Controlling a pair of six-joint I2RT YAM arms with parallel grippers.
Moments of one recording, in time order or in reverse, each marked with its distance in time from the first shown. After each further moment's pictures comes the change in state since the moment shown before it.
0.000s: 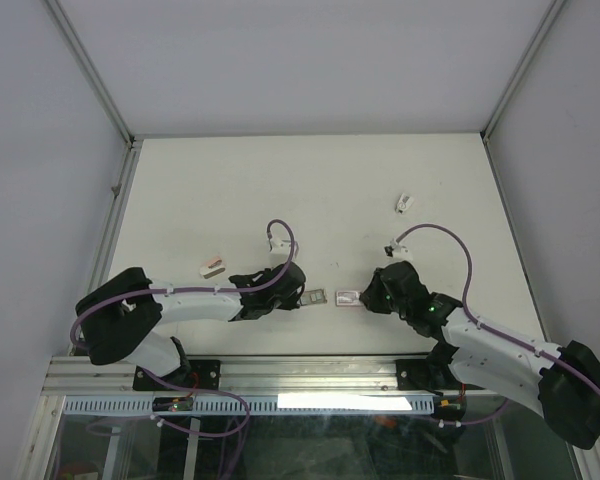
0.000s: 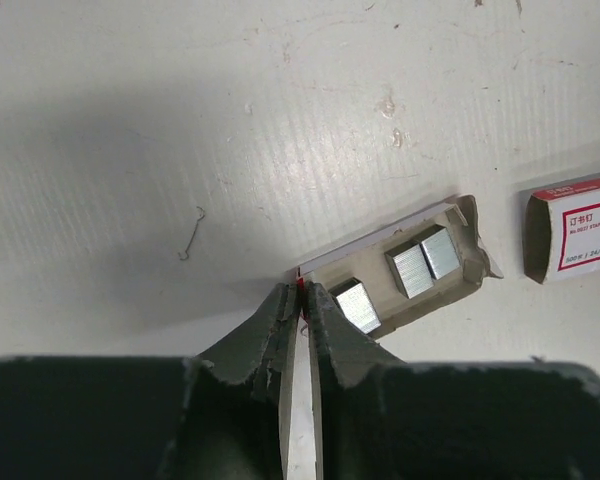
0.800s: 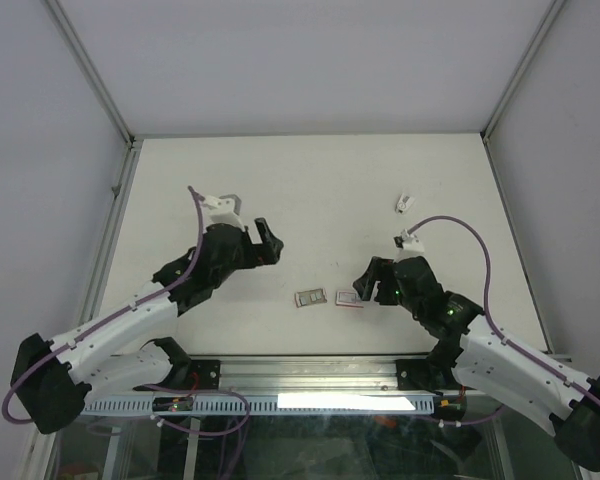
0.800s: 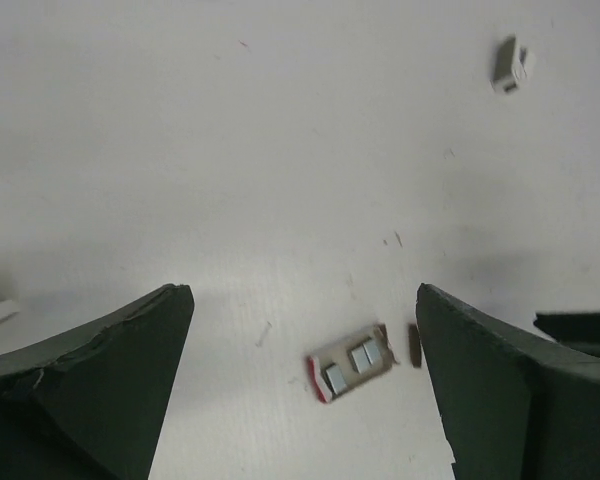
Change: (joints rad) left arm 0.227 -0.469 0.040 -0.129 0.050 0.126; right arm 0.000 -0.200 0.101 -0.174 0.044 -0.075
